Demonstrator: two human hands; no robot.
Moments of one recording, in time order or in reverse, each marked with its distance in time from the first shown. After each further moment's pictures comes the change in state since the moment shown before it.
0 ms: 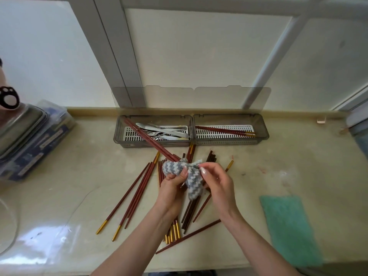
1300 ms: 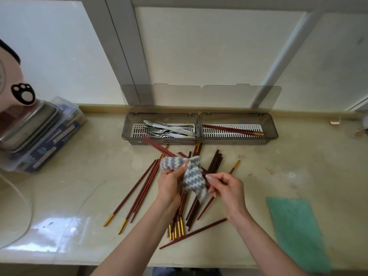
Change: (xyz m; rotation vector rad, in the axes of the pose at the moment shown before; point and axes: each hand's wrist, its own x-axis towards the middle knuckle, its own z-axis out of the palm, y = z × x) left_hand -0.001 0.013 0.007 0.068 0.311 0.047; right_hand 0.005 0.022 -0.014 0.049 0.043 0.217
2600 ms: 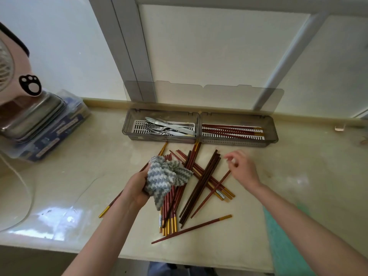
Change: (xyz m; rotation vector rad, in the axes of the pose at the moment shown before) left_hand -0.006 0.031 -0.046 0.177 0.058 -0.122; right_hand 0.112 0.017 -0.072 -0.923 -0.067 -0.498
